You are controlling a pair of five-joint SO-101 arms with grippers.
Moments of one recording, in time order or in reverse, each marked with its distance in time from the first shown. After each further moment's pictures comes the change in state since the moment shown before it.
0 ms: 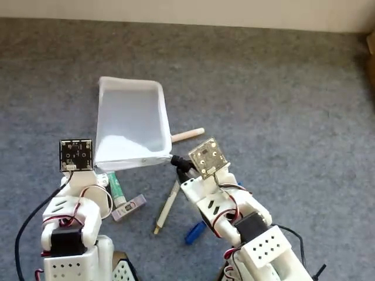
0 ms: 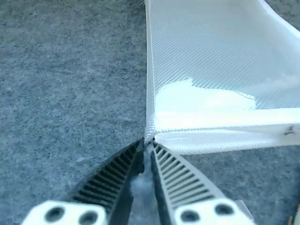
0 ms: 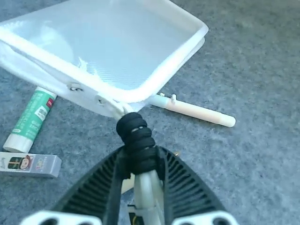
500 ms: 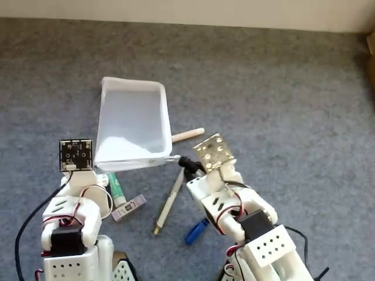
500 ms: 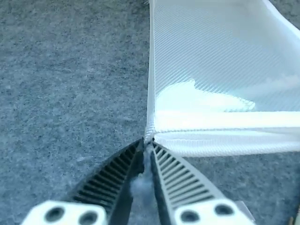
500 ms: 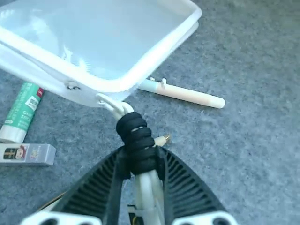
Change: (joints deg) left arm 0.0 0.0 0.0 0.0 0.0; right arm 4.1 0.0 -4.7 9.5 -1.3
